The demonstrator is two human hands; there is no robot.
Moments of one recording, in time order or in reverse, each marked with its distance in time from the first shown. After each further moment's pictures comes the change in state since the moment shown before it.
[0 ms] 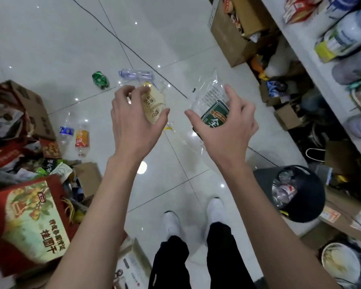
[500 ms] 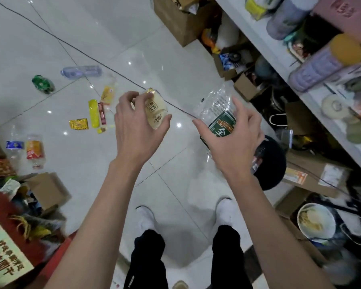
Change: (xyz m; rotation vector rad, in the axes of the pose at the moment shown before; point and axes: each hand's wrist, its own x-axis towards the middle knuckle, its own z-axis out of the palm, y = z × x) left_hand -0.093 0.145 0.137 -0.024 -0.173 0.124; right_hand -0.024 0.193 -0.135 -0.054 0.094 0.192
